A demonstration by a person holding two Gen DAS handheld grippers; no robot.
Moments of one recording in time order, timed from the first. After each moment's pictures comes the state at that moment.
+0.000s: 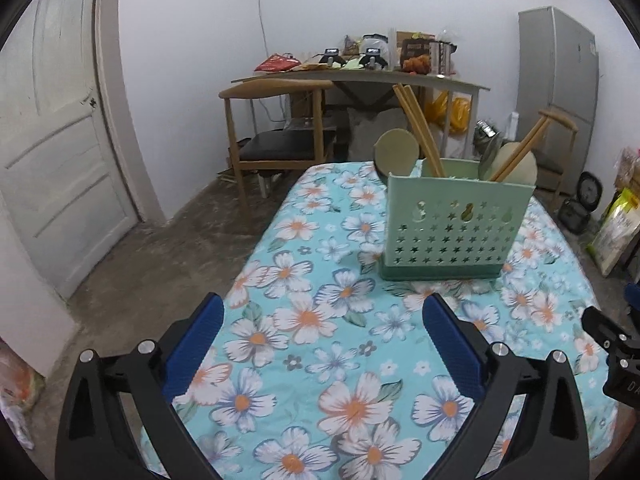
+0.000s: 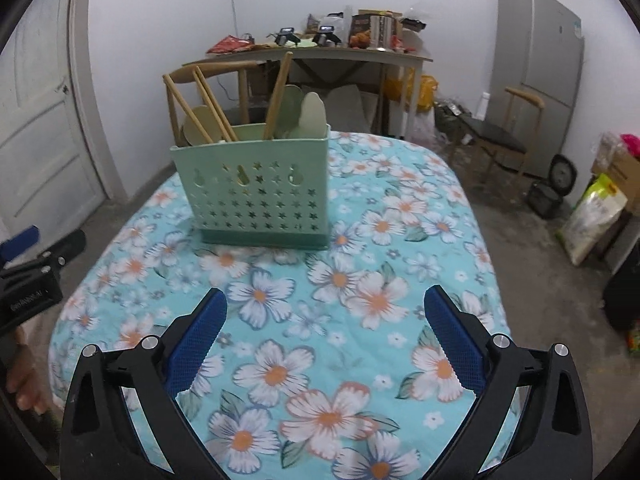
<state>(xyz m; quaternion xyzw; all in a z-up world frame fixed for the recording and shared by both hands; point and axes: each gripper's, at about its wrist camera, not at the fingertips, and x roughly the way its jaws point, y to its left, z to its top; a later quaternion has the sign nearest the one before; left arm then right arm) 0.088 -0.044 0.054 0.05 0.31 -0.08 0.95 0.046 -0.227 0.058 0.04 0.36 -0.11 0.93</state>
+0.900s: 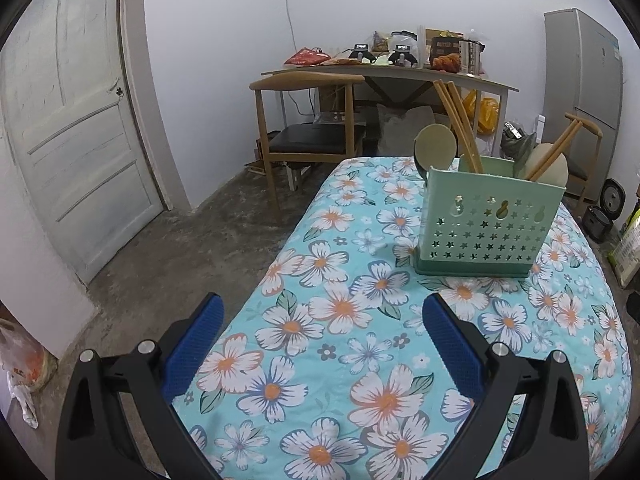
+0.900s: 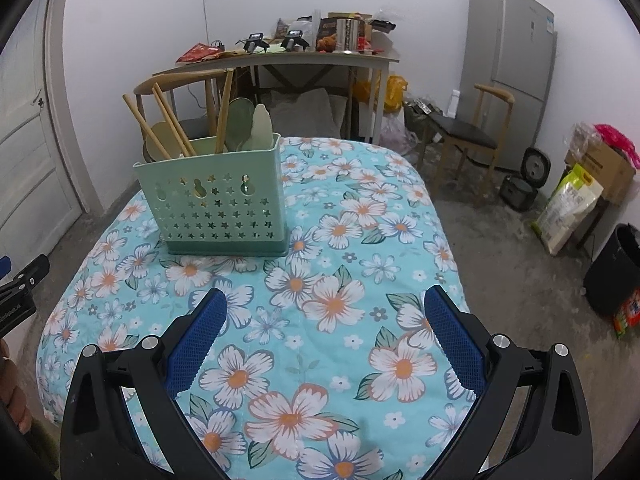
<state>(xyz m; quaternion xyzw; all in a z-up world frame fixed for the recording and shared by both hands) 0.089 -0.024 0.050 0.04 0.32 -0.03 0.94 0.038 -0.253 0.064 0.05 0.35 -0.15 0.92</state>
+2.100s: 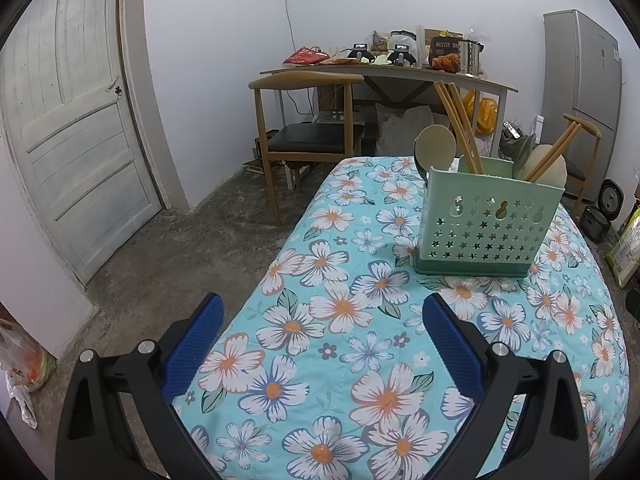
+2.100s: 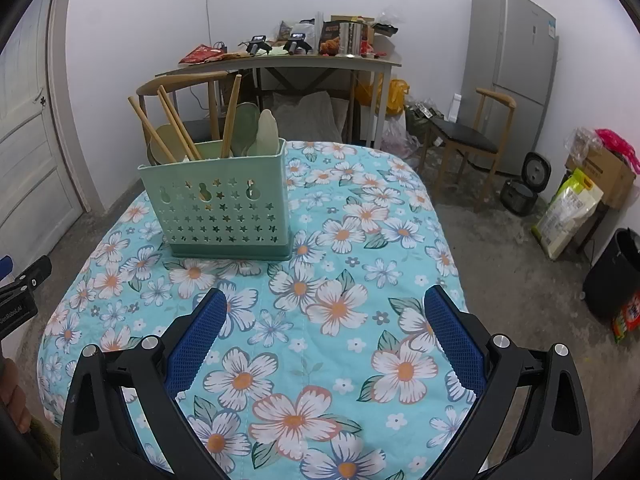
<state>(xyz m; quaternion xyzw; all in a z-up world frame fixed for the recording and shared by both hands) 0.089 -0.021 0.052 0.04 0.33 -0.04 0.94 0.040 -0.250 0.065 0.05 0.35 -0.15 0.92</state>
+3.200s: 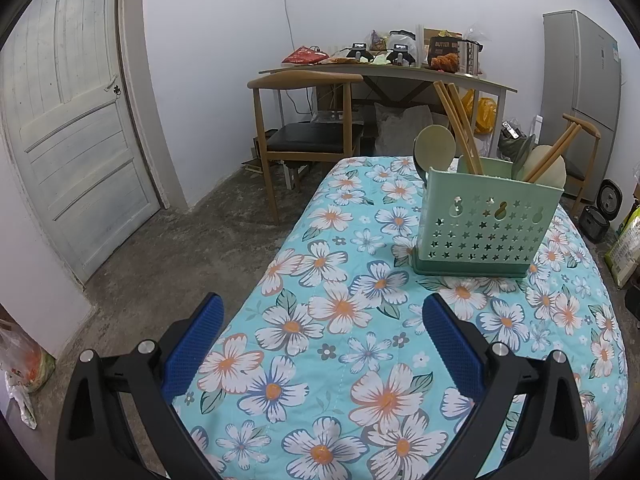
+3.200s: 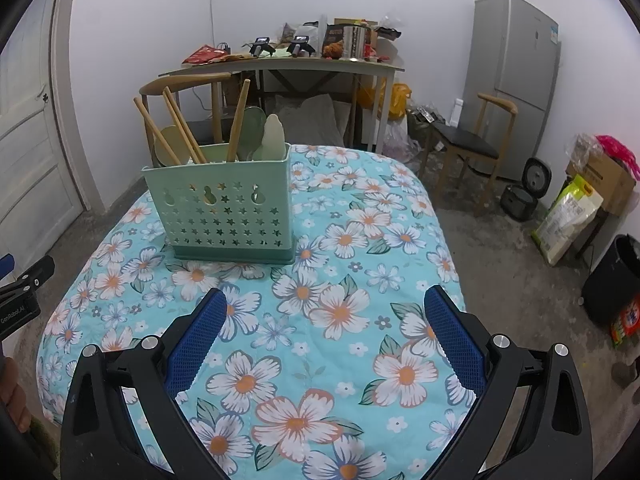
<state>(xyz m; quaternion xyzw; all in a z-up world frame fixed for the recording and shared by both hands) 0.089 -0.021 0.051 0.03 0.33 -0.04 0.94 0.043 -0.246 0.071 0.04 0.35 -0.15 0.92</state>
